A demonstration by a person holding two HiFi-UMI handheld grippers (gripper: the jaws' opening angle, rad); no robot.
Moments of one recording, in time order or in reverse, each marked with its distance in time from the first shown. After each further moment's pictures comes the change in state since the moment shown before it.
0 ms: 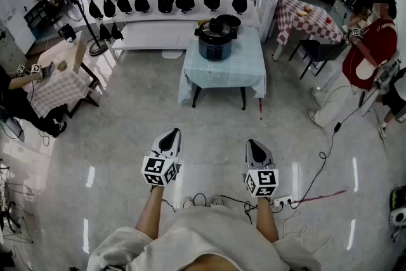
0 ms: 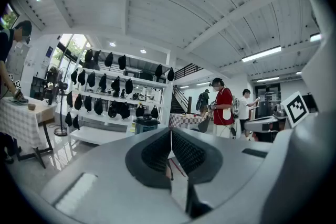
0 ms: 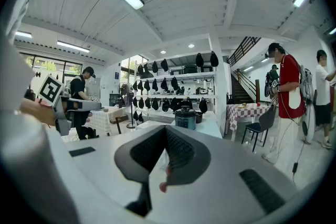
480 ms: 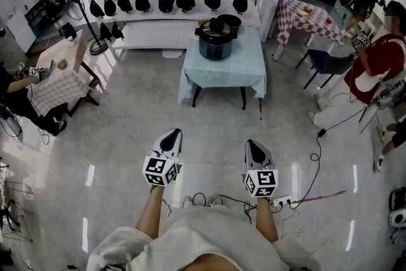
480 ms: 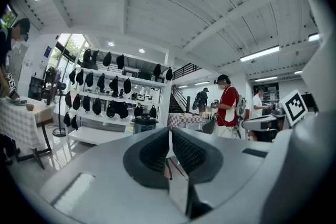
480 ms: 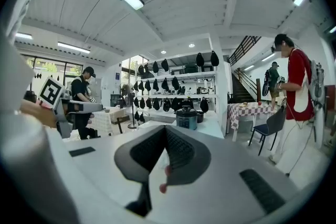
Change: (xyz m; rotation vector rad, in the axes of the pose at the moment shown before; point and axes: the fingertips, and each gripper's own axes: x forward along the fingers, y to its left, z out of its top) left arm -0.002 -0.008 0.000 0.009 0.001 -0.017; right arm -0.003 0.003 0.002 0.011 -0.001 0.010
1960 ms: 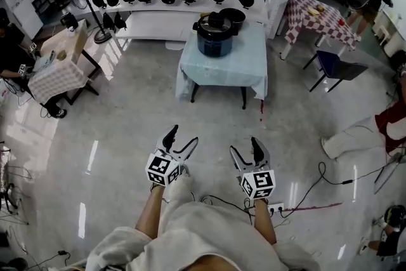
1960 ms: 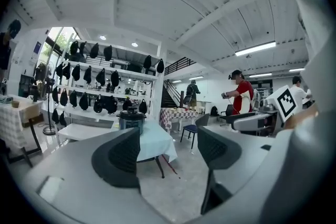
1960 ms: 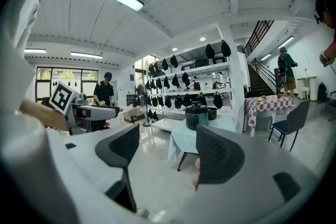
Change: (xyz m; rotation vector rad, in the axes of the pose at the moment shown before) left arm 0.100 -0.072 -0.029 0.022 0.061 -0.071; right arm 0.045 -0.071 -0.018 0.017 0.023 0.201
